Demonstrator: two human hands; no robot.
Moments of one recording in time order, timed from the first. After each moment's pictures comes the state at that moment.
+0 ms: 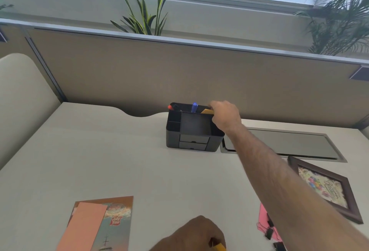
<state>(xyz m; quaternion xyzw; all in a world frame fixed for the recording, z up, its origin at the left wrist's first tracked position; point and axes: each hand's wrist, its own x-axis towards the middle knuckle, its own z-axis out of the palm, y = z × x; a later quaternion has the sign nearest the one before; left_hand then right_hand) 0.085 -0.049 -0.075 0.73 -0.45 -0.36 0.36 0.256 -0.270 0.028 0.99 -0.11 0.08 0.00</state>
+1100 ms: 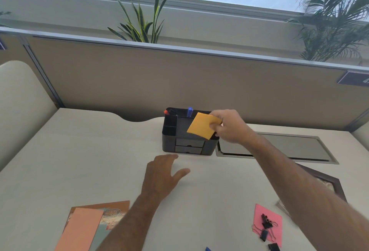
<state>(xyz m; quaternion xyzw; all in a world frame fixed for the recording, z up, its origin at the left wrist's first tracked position) 0.199 -0.032 -0.081 0.93 -0.24 -0.01 0.29 0.195 -0.273 0.064 0.96 -0.01 0.06 -0.26</state>
